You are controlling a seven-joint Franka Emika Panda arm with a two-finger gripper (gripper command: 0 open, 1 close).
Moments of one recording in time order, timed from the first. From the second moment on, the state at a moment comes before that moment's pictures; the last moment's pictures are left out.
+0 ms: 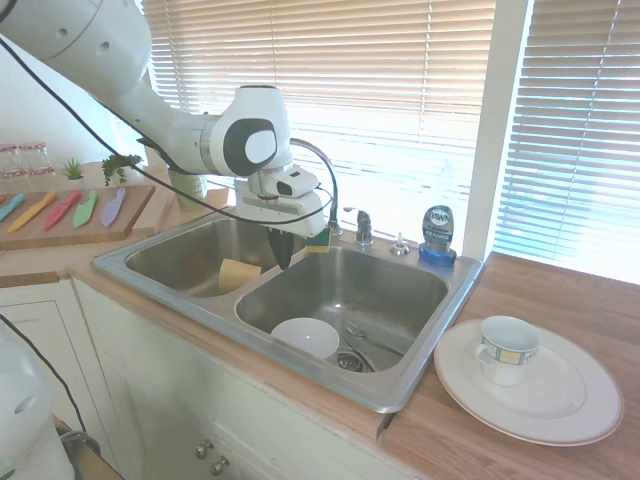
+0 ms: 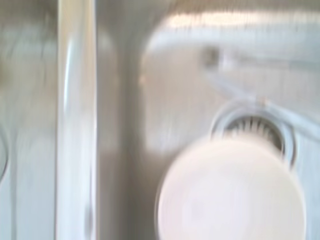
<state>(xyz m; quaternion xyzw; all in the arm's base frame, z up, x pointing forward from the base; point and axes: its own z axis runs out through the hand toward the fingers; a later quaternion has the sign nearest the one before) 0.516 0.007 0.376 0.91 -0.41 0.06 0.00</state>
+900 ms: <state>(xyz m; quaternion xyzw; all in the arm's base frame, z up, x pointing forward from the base) 0.675 -0.001 0.391 0.90 -0.42 0.09 0.01</state>
